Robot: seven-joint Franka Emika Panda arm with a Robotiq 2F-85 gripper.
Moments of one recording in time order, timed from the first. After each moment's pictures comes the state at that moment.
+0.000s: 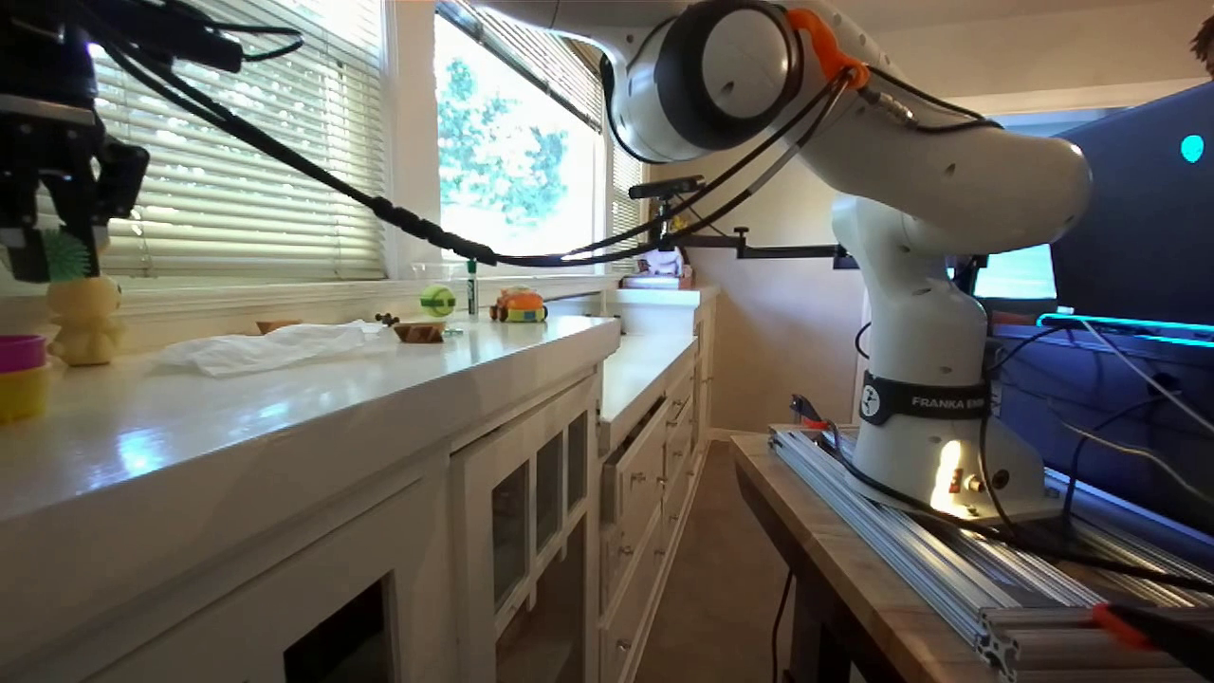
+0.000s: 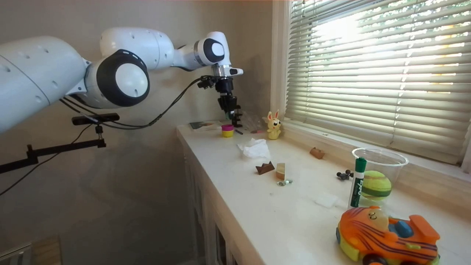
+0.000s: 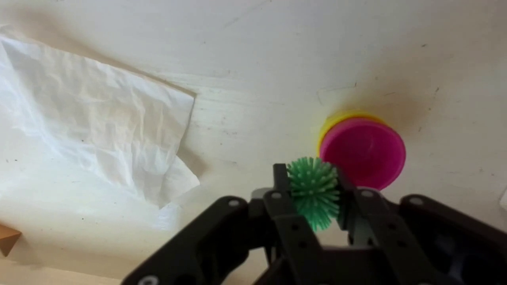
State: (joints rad) arm 0.32 1.05 -0.13 -0.43 -0.06 1.56 0.48
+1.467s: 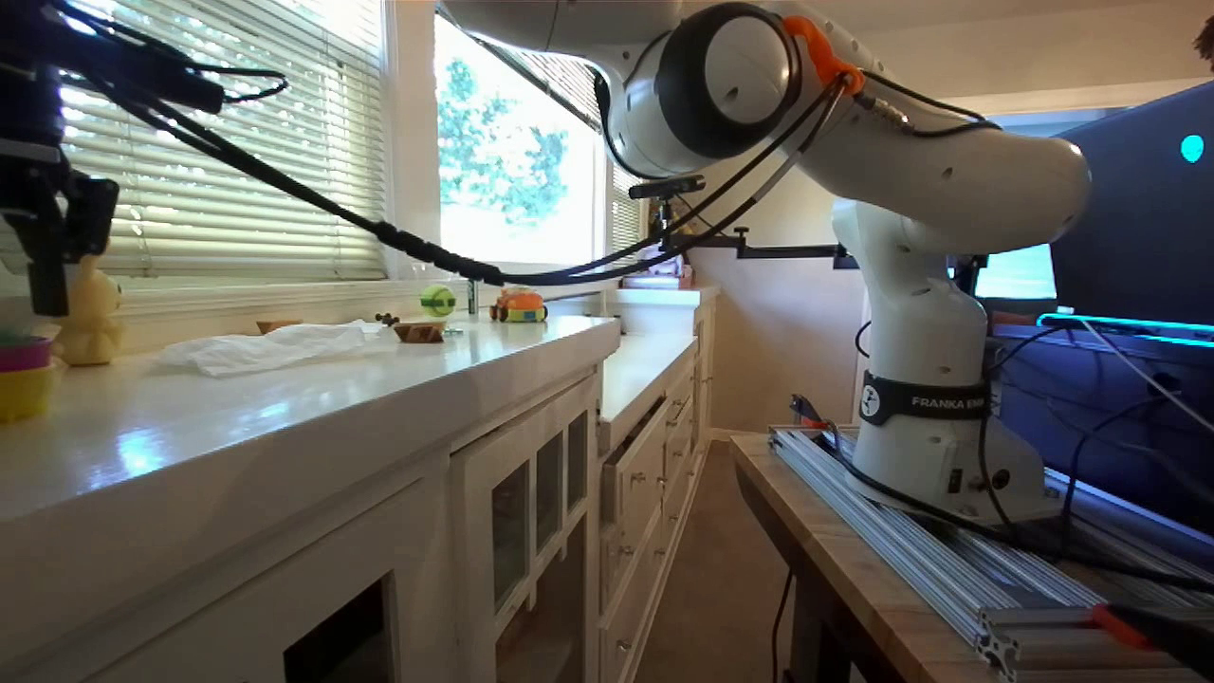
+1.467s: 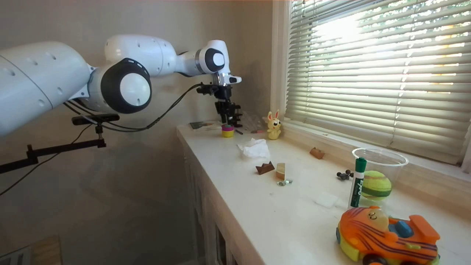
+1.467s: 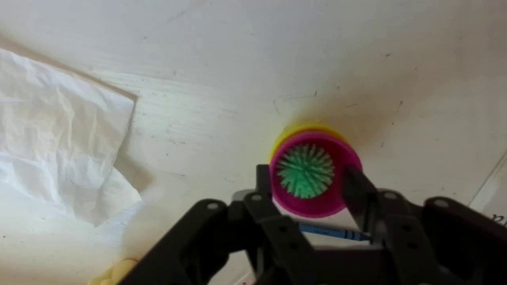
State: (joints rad) arm 0.30 1.09 -0.05 -0.44 -0.06 1.63 0.46
